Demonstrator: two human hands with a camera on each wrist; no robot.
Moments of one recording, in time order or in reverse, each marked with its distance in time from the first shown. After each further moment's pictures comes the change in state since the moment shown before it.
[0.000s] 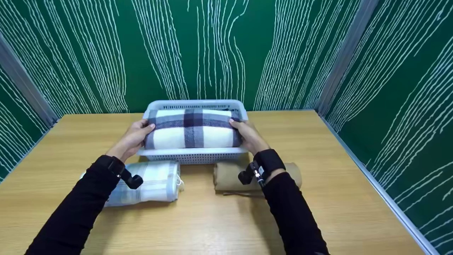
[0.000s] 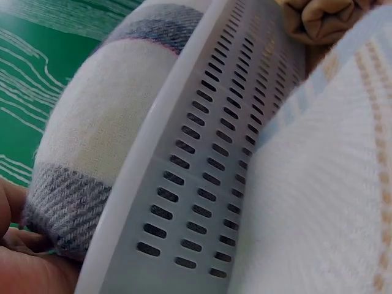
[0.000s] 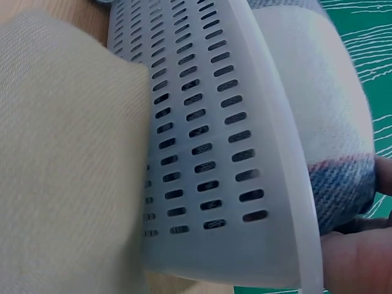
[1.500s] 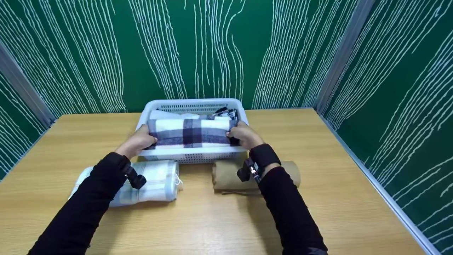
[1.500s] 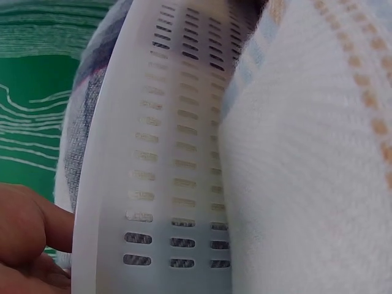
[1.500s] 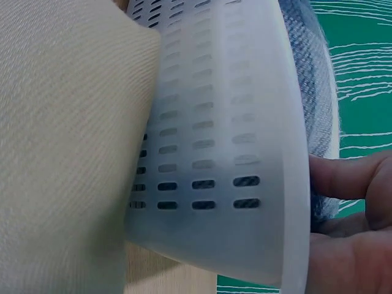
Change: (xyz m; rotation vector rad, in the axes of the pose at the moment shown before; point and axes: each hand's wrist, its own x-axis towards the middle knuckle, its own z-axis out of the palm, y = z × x) left_hand -0.012 0.001 0.011 0.498 -0.049 -0.070; right_hand 0.000 0.001 0.006 -0.317 -0.020 0.077
